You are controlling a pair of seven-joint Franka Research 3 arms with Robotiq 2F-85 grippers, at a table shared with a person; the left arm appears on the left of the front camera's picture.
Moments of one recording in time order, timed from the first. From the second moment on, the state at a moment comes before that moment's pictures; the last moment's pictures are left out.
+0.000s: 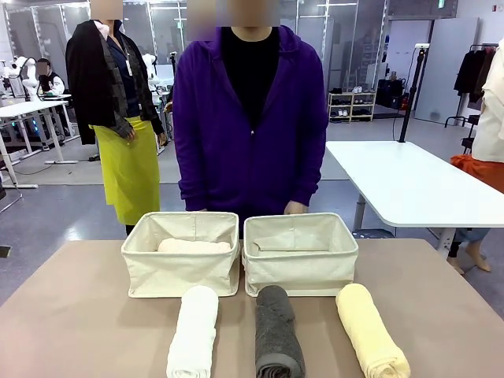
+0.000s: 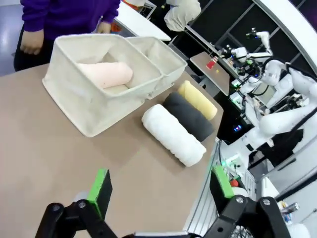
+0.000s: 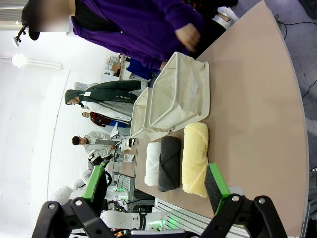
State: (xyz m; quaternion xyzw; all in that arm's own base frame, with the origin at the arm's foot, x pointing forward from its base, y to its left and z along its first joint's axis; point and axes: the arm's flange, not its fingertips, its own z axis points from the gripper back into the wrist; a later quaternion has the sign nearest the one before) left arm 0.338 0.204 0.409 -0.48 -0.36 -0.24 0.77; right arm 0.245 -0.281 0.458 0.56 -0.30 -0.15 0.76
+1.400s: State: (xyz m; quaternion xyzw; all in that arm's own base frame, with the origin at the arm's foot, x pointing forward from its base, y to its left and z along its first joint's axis) left arm 0.340 0.203 0.408 -0.48 -0.36 -0.24 0.77; right arm 0.245 -0.281 0.457 0.56 -0.30 -0.15 0.76
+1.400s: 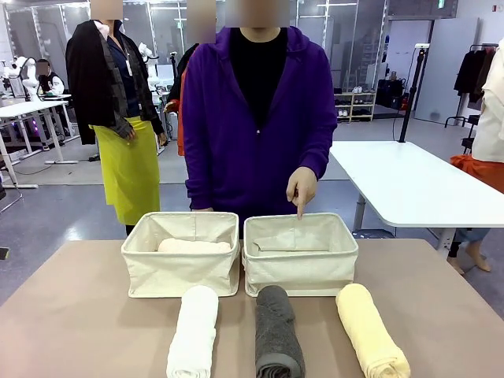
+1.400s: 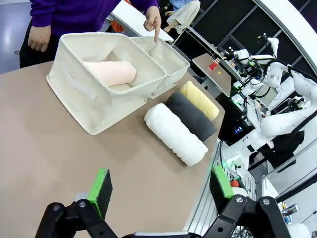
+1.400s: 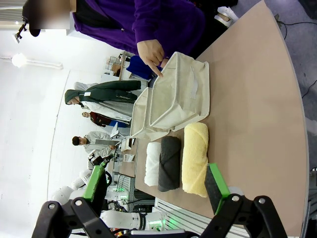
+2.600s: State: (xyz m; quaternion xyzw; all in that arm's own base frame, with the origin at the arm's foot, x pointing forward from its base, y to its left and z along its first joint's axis) left arm 0.340 0.203 0.407 -0.48 -0.36 -0.24 0.77; right arm 0.365 -0.010 0.428 0.34 -0.08 0.00 0.94
